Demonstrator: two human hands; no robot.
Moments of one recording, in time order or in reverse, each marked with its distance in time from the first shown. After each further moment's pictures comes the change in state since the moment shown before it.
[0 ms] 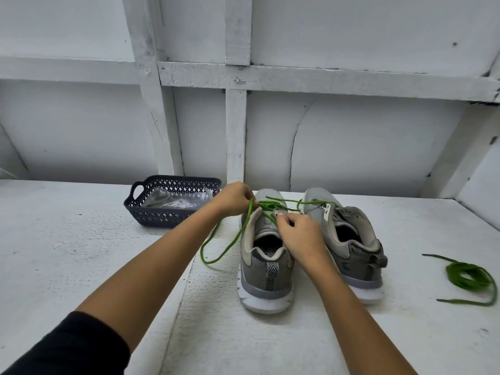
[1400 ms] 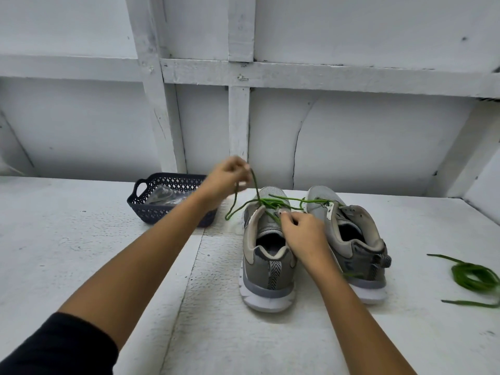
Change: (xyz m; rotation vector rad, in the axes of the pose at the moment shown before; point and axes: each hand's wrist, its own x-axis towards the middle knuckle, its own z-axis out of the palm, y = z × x) left_hand -0.006 -0.002 -0.025 -0.866 0.110 0.006; right_hand -0.002 -0.003 -0.001 0.043 0.014 0.024
